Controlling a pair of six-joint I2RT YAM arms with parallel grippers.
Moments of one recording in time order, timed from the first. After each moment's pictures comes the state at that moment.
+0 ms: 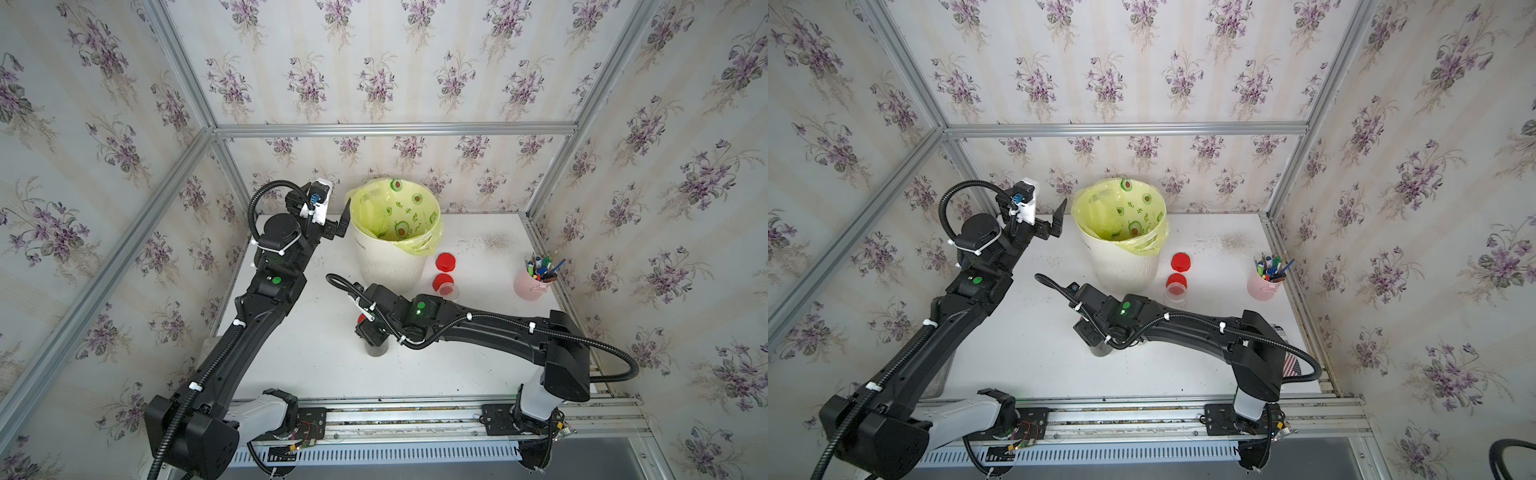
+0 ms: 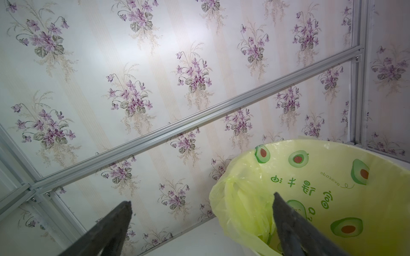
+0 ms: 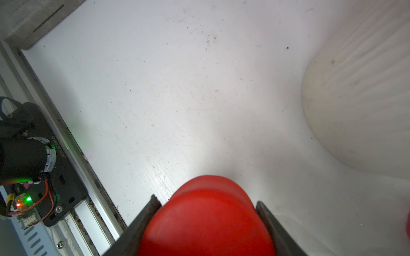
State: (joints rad) left arm -0.28 1.18 1.15 0.16 -0.01 0.32; right arm 1.16 1.69 1.39 -0.60 0.12 0.23
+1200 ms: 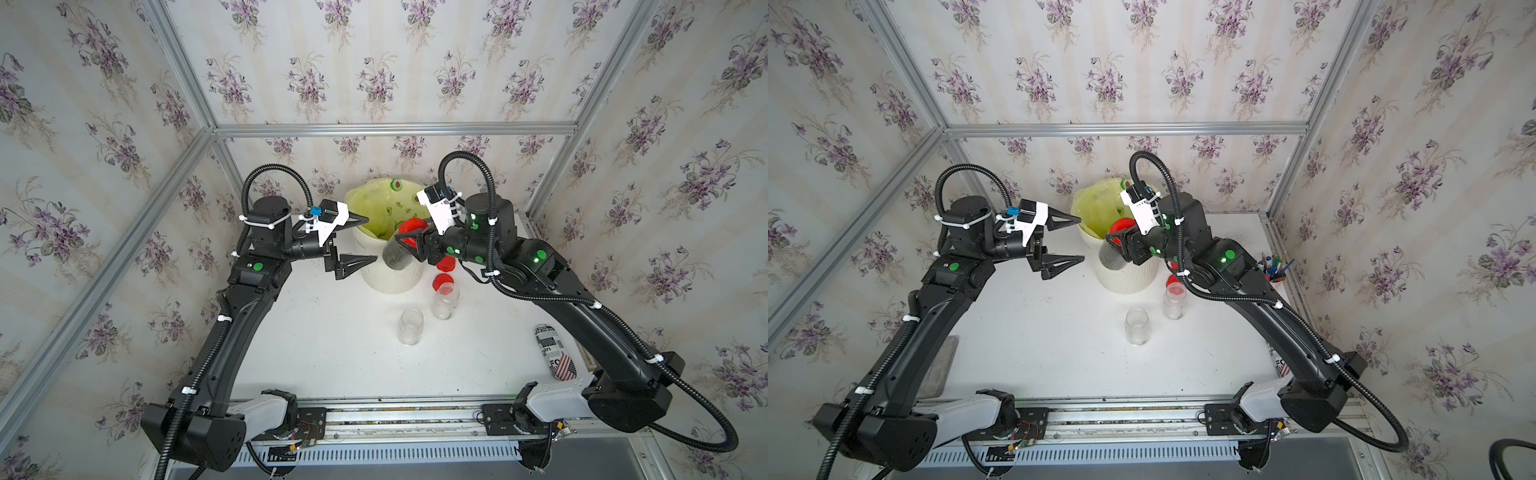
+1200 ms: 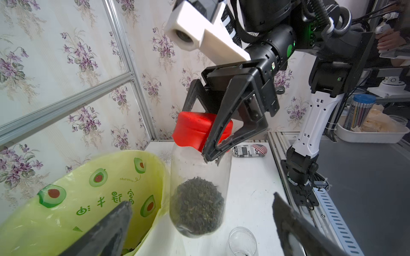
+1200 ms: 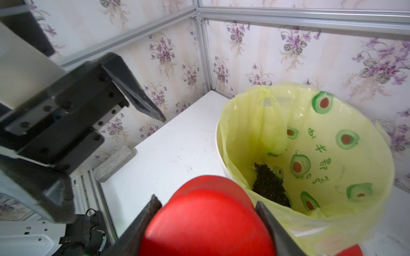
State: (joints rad) left arm -0.19 1.23 1.36 -0.30 1.15 0.31; right arm 0.78 1.40 1.71 -0.65 -0.17 0.11
